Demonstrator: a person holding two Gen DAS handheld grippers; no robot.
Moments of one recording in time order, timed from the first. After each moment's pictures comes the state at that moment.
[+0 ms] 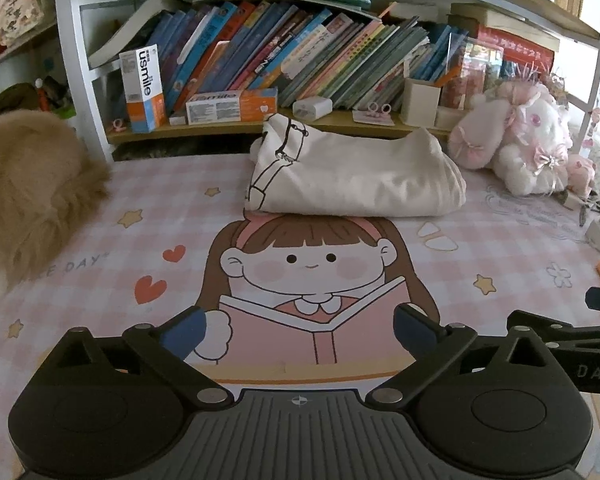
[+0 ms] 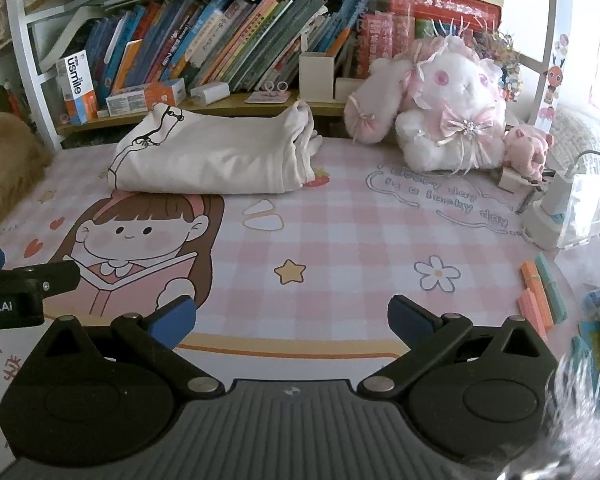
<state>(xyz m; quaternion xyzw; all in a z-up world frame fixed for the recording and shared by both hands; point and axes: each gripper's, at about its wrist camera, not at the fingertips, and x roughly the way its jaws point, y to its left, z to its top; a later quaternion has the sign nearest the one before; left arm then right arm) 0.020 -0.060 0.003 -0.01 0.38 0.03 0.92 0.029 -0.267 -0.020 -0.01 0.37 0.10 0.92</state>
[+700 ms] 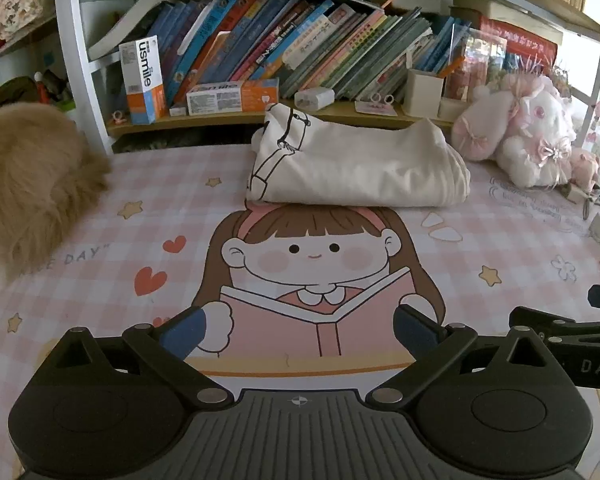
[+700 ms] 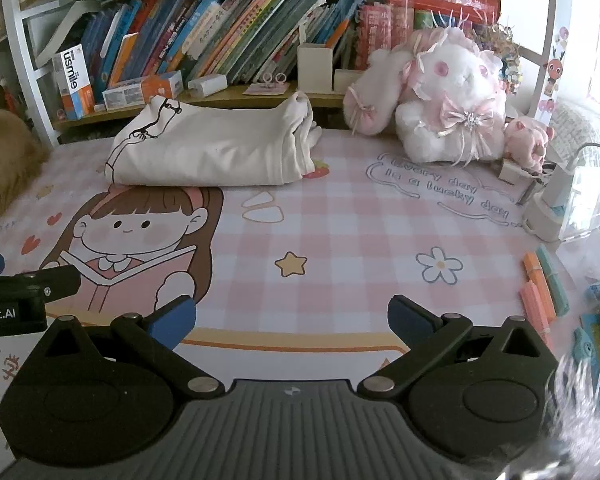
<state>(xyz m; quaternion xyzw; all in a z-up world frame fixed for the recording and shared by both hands) 0.021 -0.058 -0.003 -0.01 0.39 0.04 0.92 0.031 -0.264 -0.024 -0.01 0.38 0.10 0.92</state>
